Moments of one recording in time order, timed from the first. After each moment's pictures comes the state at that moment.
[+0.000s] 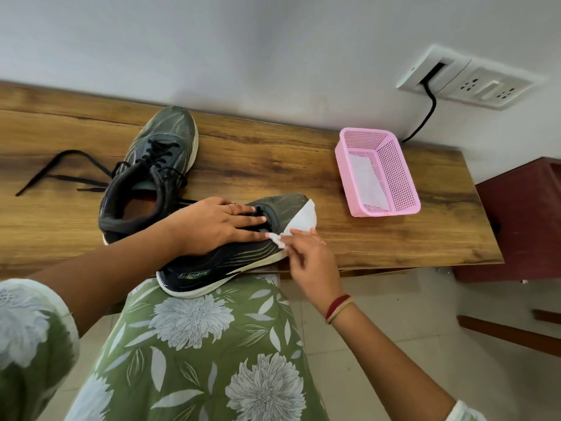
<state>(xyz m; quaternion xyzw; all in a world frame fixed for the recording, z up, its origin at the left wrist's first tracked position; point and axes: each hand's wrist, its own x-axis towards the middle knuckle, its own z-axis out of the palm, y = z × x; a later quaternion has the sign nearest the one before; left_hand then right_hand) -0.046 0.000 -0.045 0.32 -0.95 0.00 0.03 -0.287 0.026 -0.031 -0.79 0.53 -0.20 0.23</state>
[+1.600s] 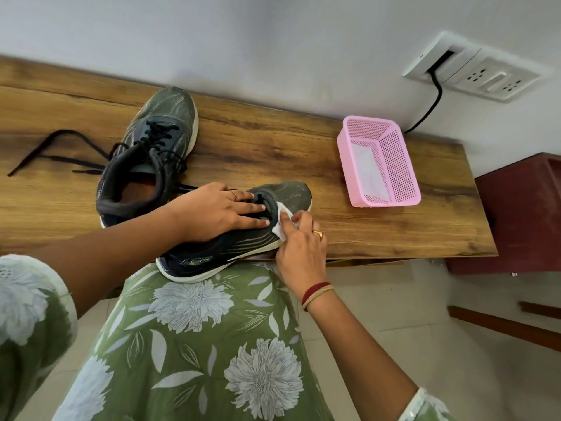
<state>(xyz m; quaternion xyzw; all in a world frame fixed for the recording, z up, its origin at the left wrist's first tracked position) -0.056 0.003 -0.035 0.35 -0.93 -0.05 -0.10 -0.262 0.031 -0.032 -0.78 0.62 0.02 0.09</state>
